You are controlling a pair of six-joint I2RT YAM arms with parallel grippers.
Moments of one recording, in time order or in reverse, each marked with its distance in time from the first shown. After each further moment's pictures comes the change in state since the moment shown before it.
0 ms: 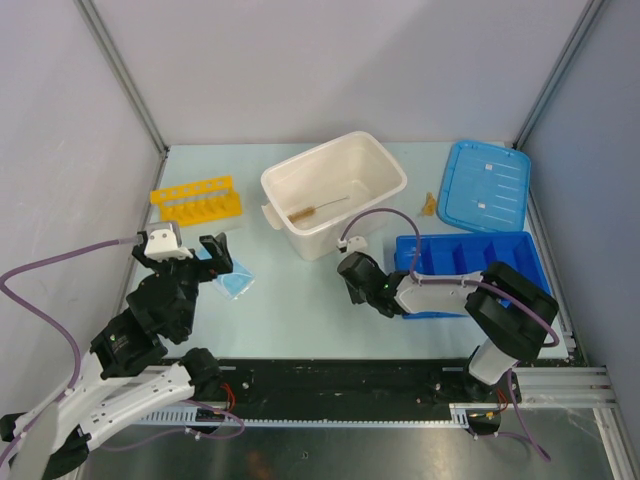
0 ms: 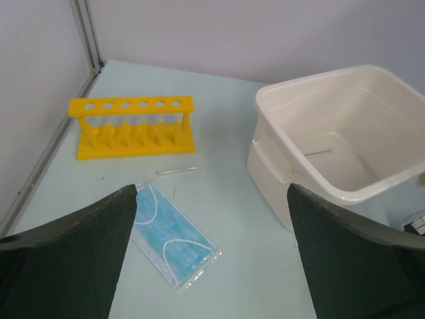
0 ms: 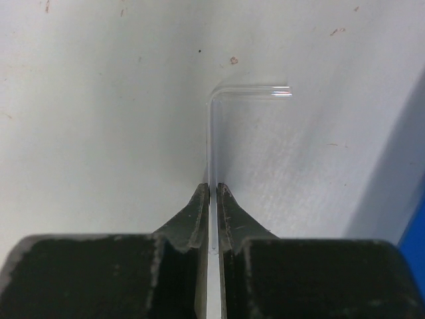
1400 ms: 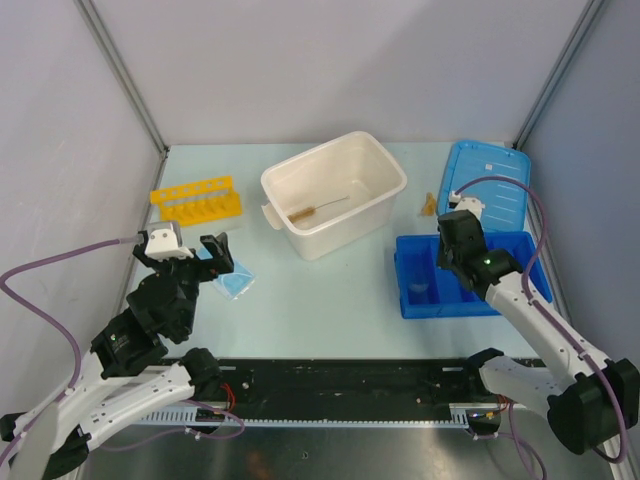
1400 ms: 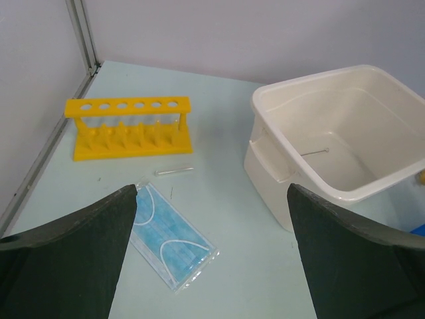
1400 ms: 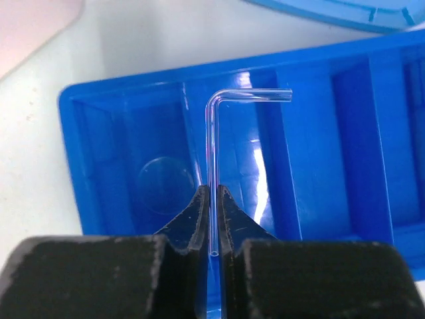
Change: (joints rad) left arm 0.000 0.003 0.000 0.006 0.008 0.000; right arm -0.528 -0.600 0.065 -0.564 0.051 -0.064
